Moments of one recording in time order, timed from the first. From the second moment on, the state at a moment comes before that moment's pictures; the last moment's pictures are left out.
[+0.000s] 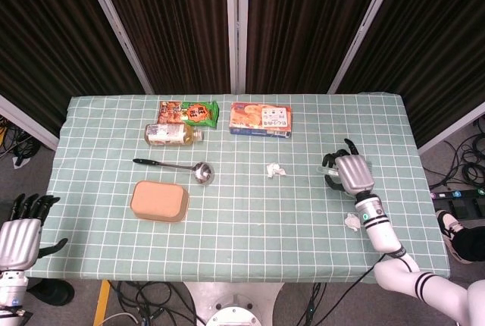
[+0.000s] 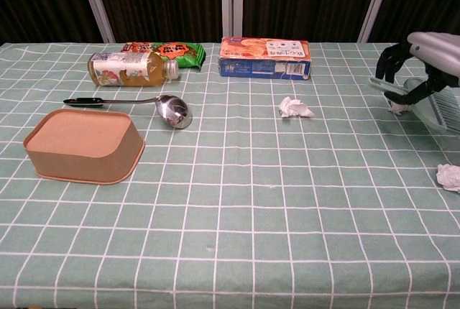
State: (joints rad) left arm -0.04 -1.26 -0.03 -1.48 1.46 1.49 0.08; right arm 0.58 -1.57 0.19 -1.11 -1.33 1.01 0.04
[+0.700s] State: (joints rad) left arm -0.03 -1.21 -0.03 -1.56 1.44 1.48 0.15; right arm 0.77 -1.73 0.07 -0.52 -1.58 0.88 0.94
